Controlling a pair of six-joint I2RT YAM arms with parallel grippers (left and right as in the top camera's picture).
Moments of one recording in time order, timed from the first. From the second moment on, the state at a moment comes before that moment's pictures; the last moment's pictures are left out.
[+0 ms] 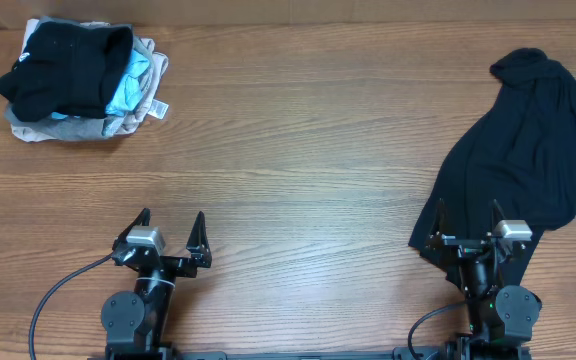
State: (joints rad) left arm 0.02 0.02 0.01 -0.06 0.16 -0.19; right arm -0.12 0.01 0.02 -0.02 -0.15 0.17
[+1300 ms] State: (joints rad) left arm 0.02 0.02 0.01 -0.07 0.04 -0.19; right arm -0.12 0.01 0.02 -0.02 -0.15 0.17
